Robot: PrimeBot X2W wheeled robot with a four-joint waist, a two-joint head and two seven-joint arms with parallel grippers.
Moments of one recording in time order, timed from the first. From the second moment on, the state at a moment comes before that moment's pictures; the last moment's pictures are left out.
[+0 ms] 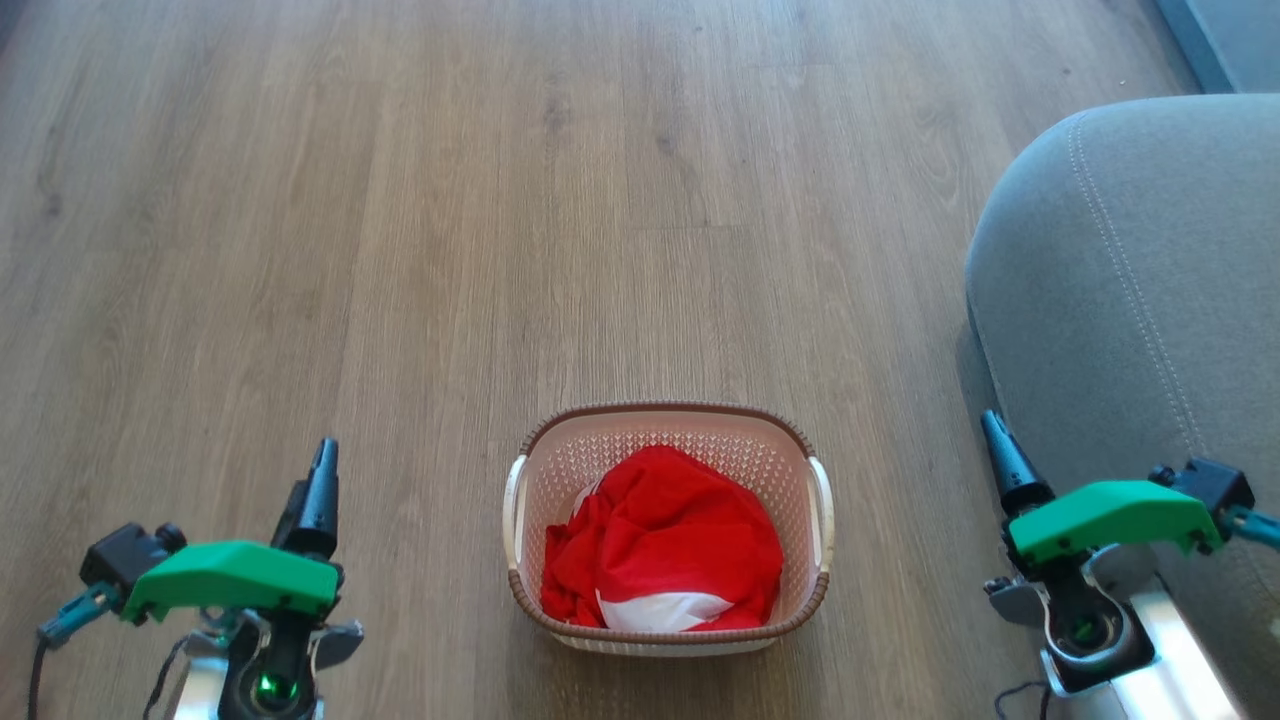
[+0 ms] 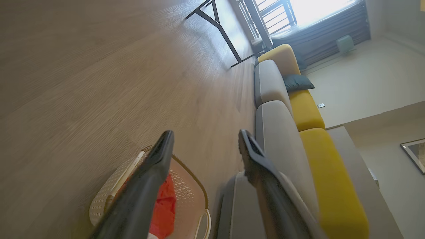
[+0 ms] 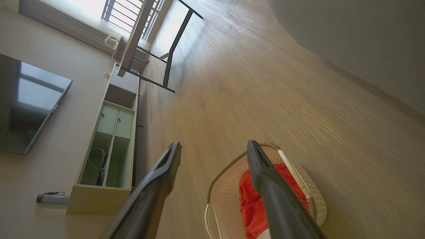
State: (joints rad) left arm -0.12 0.07 -0.02 0.45 -1.12 -0.12 -0.04; right arm -0.19 -0.10 0.07 0.43 1.17 0.12 -0.04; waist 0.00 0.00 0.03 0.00
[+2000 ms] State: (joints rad) left arm -0.28 0.10 -0.04 0.50 -0.20 -0.10 -0.21; right arm -0.44 -0.16 0.21 0.55 0.44 0.12 -0.21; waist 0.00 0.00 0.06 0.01
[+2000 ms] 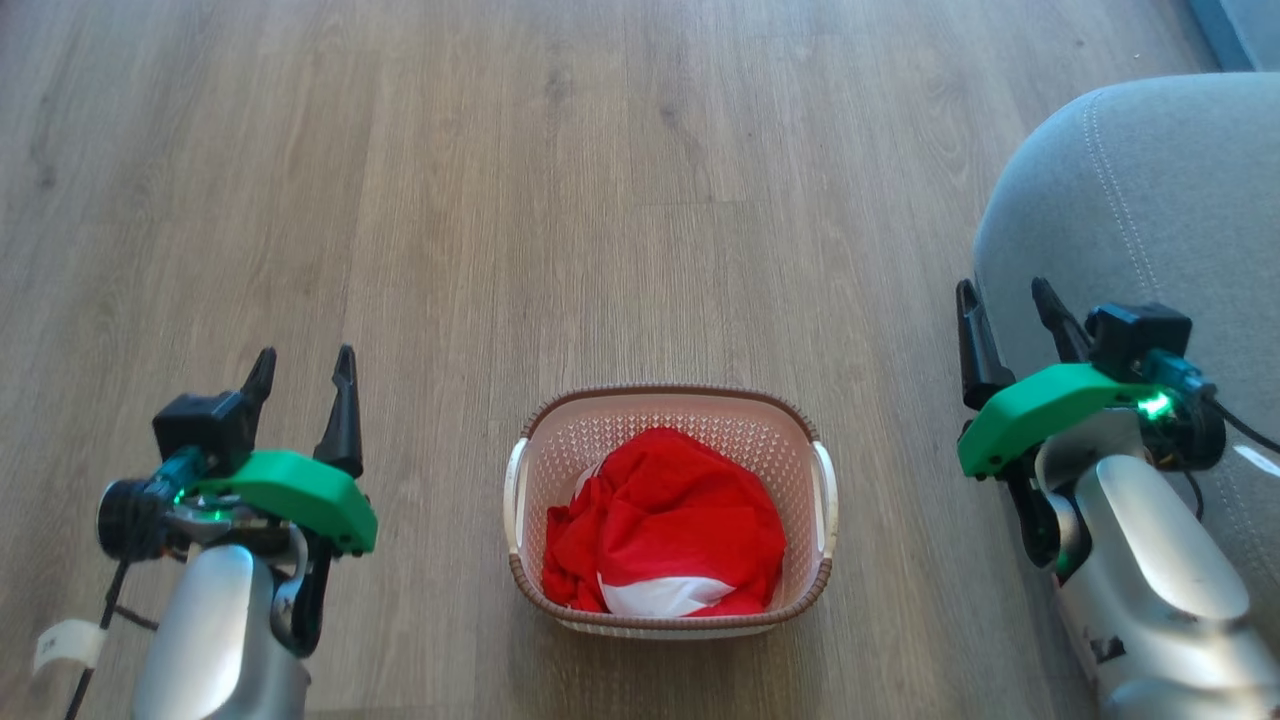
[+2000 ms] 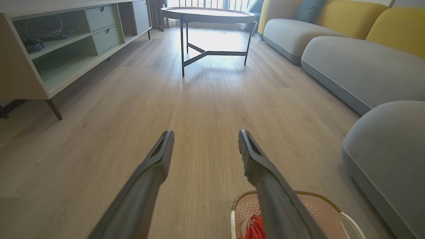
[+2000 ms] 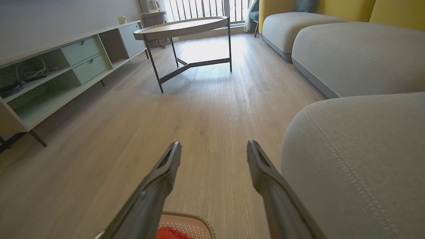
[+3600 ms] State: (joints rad) left arm -0.33 0.06 0.00 0.50 -0.06 -0.12 -0.25; right arm -0.50 -0.14 0.14 0.45 0.26 0.12 -0.25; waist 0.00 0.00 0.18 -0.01
